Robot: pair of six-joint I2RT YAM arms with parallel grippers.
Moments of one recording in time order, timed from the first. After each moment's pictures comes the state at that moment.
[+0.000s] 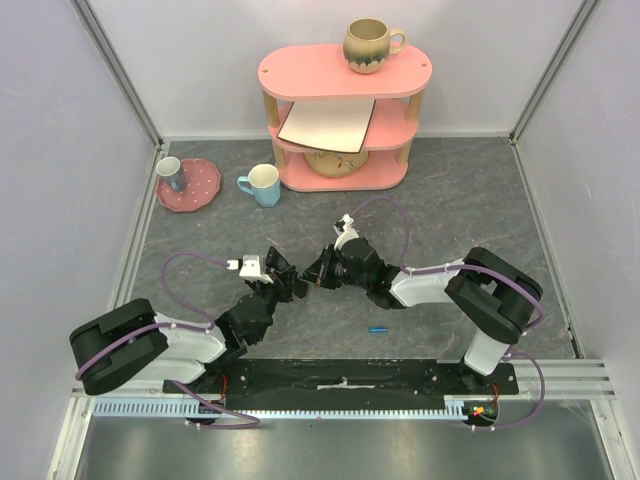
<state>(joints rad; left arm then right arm) -1.01 1.24 0.06 1.08 -0.72 -0.49 0.91 1.72 0.71 0.60 -0.12 1.03</state>
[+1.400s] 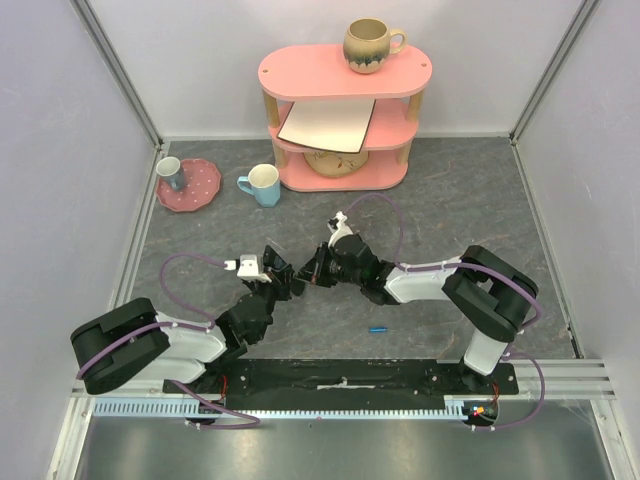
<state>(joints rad) -1.00 1.25 0.06 1.09 -0.76 -0.49 0.92 1.74 0.77 0.54 -0.13 1.02</state>
